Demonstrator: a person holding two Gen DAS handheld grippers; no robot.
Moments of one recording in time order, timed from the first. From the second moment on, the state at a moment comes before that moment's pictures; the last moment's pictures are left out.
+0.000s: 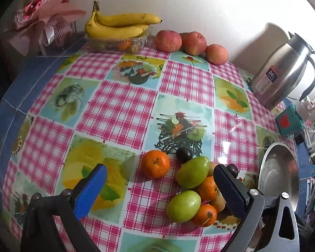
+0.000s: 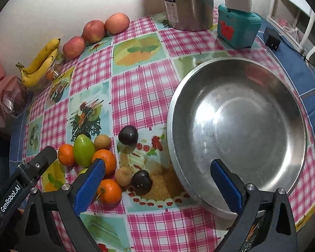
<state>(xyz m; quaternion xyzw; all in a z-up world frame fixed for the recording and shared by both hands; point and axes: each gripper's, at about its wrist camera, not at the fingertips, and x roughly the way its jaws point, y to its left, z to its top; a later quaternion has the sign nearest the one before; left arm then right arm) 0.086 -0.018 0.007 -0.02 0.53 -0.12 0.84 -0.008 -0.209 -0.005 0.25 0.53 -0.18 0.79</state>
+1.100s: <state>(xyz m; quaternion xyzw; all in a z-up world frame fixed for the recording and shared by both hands) 0.070 -0.064 -0.035 0.05 0.61 -0.17 0.77 -0.013 -0.215 0.003 0.25 0.53 -0.20 0.79</state>
